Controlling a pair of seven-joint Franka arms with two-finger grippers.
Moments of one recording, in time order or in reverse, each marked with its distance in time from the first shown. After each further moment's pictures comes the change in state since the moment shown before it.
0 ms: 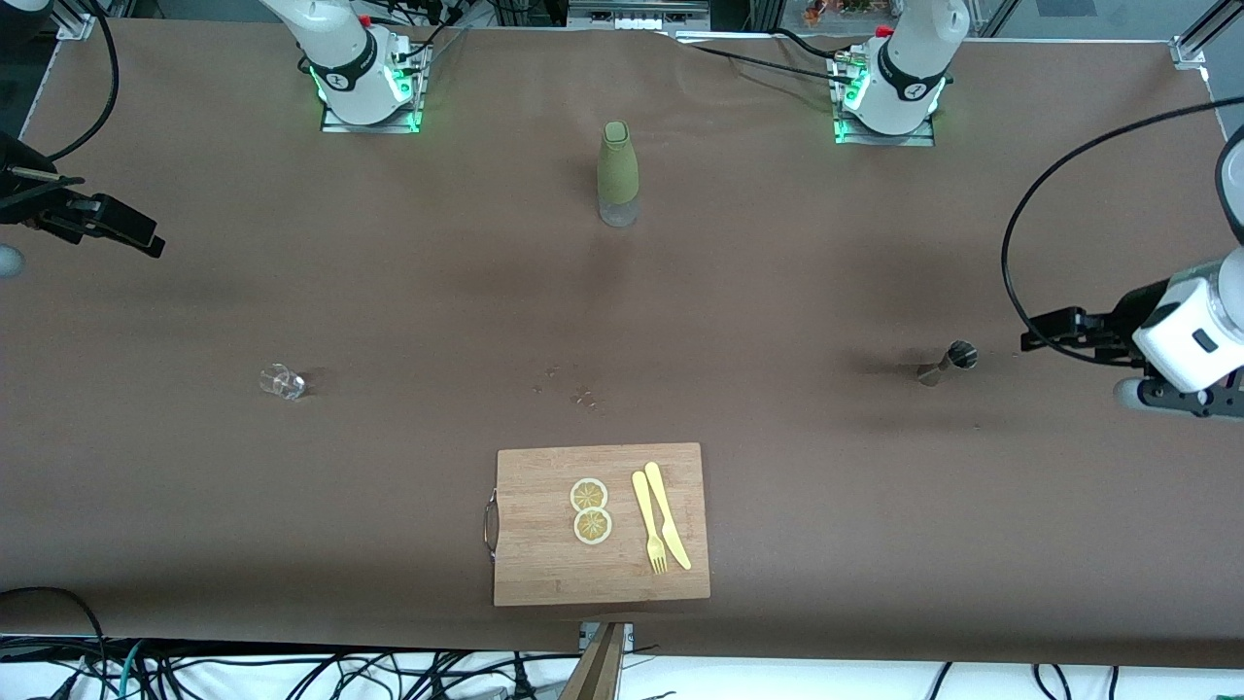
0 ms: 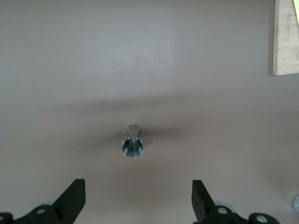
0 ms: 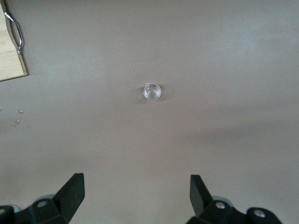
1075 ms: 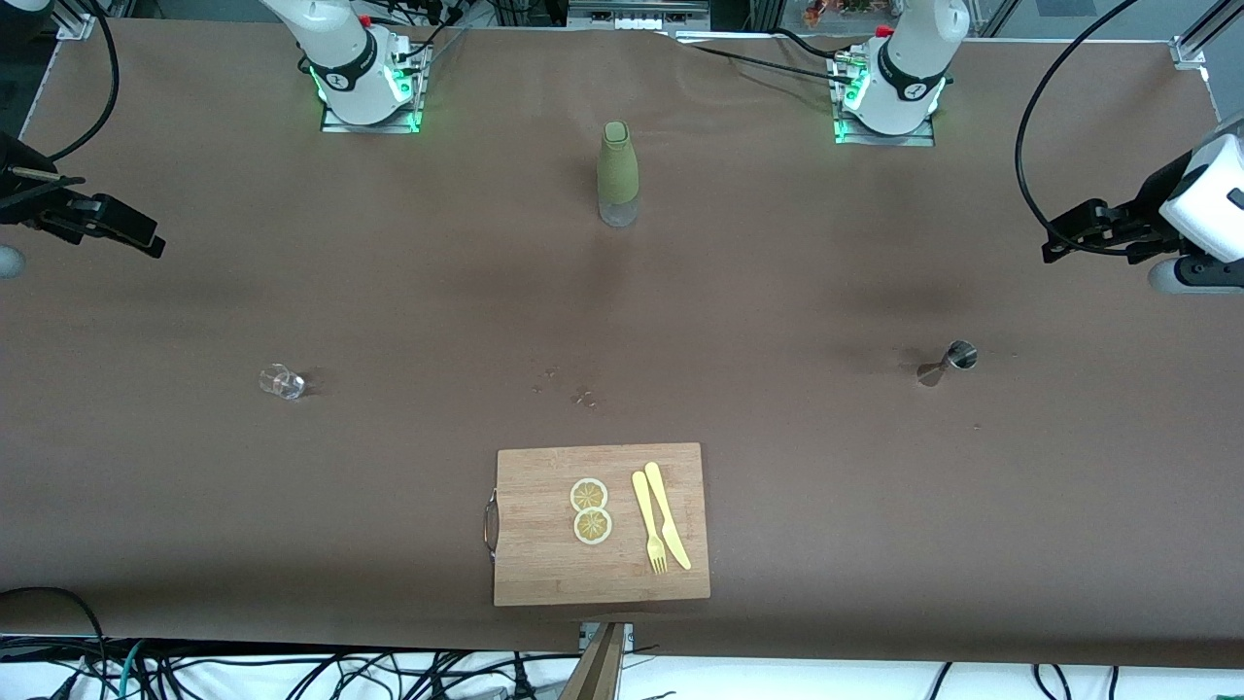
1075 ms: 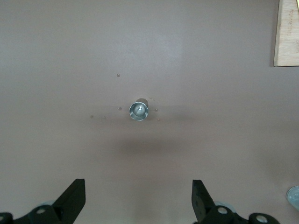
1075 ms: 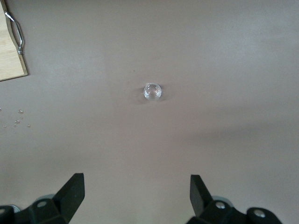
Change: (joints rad) left arm 0.026 -0.249 -0.071 -0.178 0.079 -0.033 -0.128; right arm 0.000 0.000 0.001 0.000 0.000 0.001 -0.001
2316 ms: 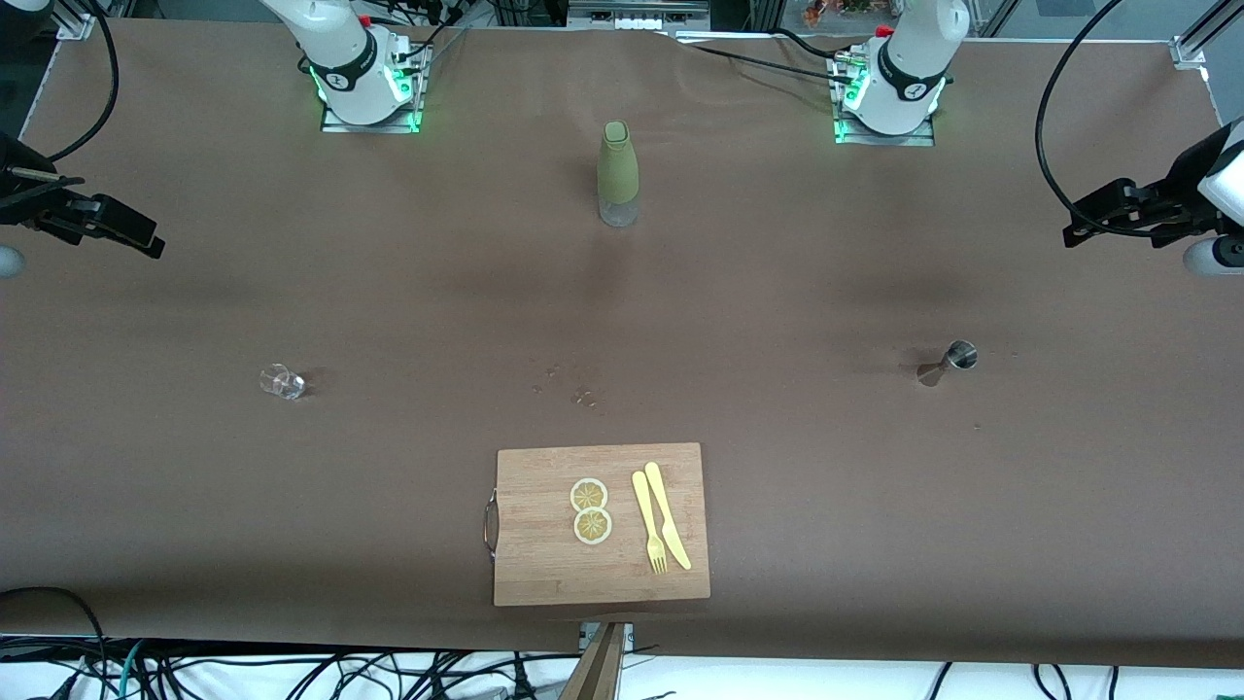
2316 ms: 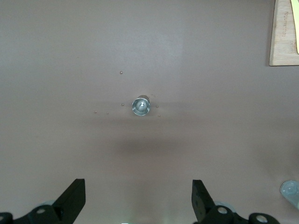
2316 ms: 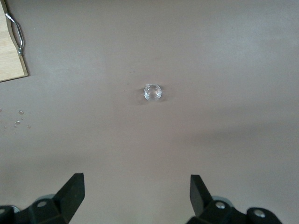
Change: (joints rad) left arm 0.065 0.002 -0.057 0.081 0.000 -0.082 0.000; right arm 0.000 0.000 0.000 0.000 0.000 0.003 0.000
